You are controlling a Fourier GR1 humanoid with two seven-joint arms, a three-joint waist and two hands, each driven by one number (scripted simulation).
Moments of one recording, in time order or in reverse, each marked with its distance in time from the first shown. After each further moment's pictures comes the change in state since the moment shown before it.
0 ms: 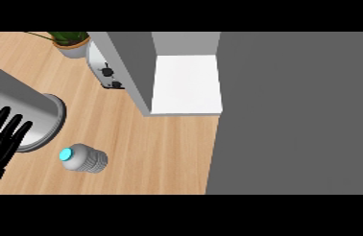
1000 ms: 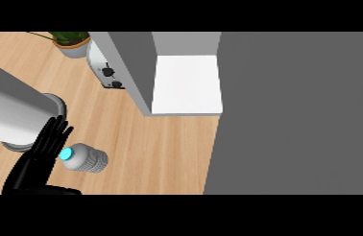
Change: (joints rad) left arm -0.114 -0.041 -0.033 0.607 -0.356 -0.121 -0.474; right arm -0.095 -0.019 0.051 0.000 0.020 -0.078 0.072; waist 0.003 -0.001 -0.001
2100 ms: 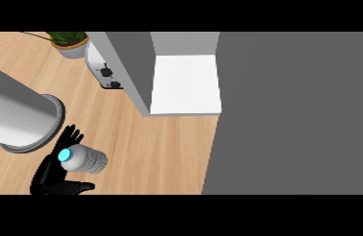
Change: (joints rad) left arm -0.230 0.084 0.026 0.722 -0.185 0.019 -0.468; right arm -0.026 -0.052 0.021 0.000 0.019 -0.049 0.008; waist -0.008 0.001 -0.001
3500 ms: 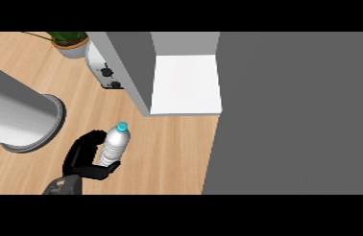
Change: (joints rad) left arm -0.171 -0.063 -0.080 0.191 0.005 0.023 -0.116; right arm 0.100 -0.044 -0.115 0.010 -0.019 0.026 -0.110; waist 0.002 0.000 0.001
